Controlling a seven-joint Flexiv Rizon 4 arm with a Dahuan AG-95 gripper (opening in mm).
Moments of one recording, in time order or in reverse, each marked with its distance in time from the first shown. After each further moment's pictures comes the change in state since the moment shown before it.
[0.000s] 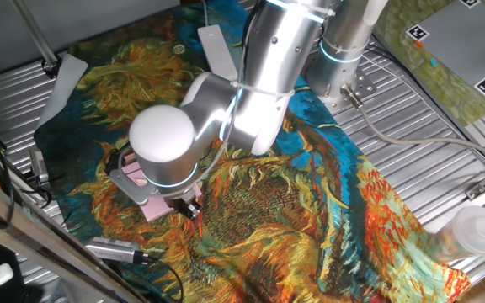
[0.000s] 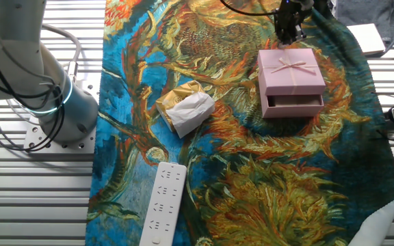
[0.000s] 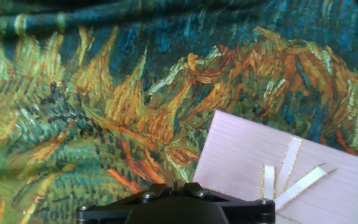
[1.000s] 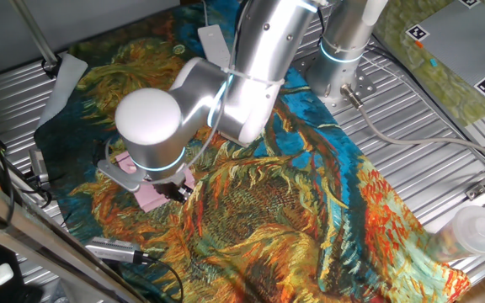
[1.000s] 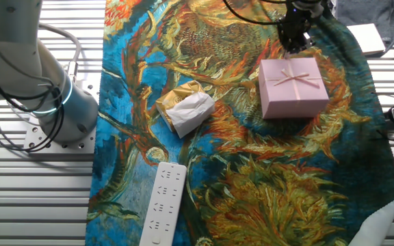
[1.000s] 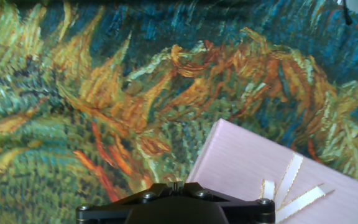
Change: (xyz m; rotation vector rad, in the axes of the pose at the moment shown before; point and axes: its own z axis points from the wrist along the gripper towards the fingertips) arm 0.009 -0.046 -0.012 0.013 0.006 -0.128
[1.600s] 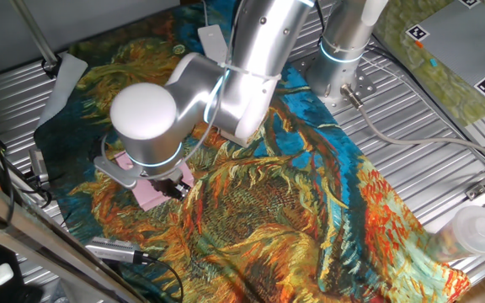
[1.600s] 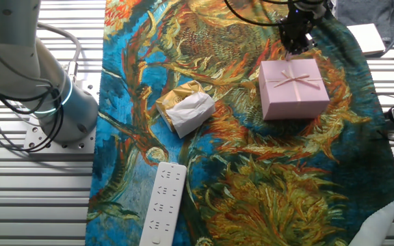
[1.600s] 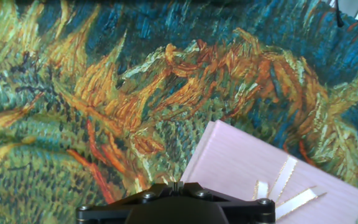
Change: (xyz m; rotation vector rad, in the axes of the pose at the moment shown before) arm -0.001 -0.004 -0.010 -0.007 -0.001 -0.016
